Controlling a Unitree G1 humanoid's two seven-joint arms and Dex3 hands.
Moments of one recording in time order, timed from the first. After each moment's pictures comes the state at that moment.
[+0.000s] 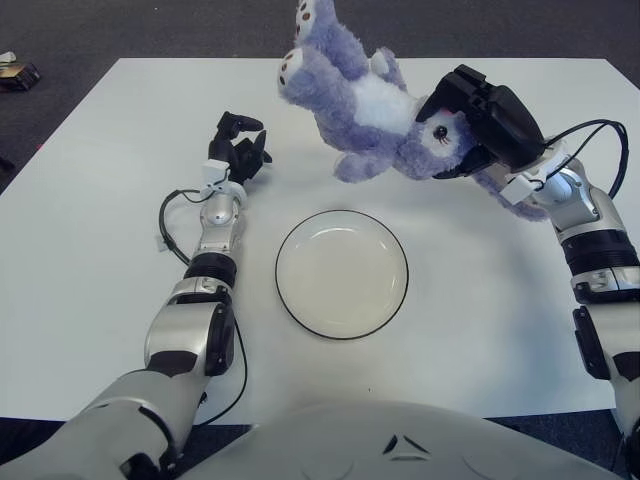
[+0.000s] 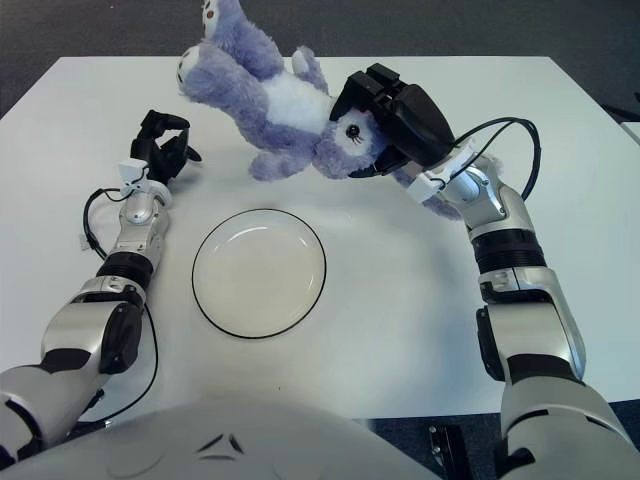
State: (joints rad) left arm -0.65 0.16 0.19 1.02 -0.02 -0.61 0.11; right arm -0.60 -0.57 0.10 0.45 -0.50 -0.96 -0.09
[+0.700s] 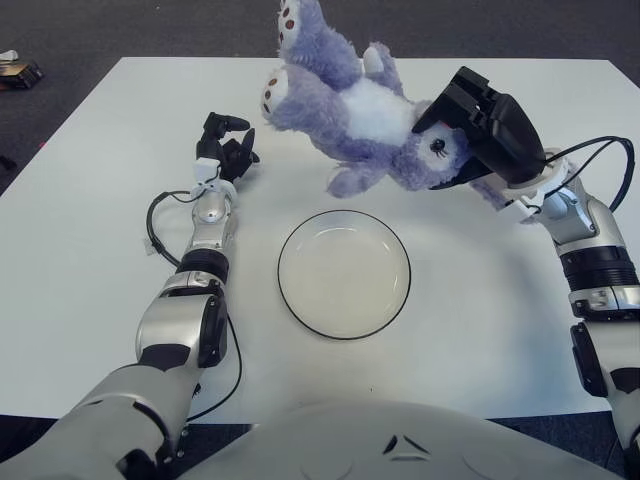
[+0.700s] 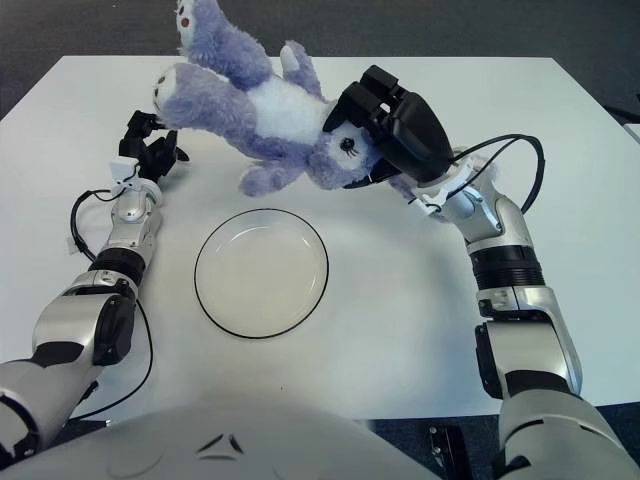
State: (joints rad) left arm -0.68 0.17 0.19 1.06 -0.01 -0.59 0.13; right arm -0.52 -0.56 0.07 0.33 -0.63 -1.04 -0.23
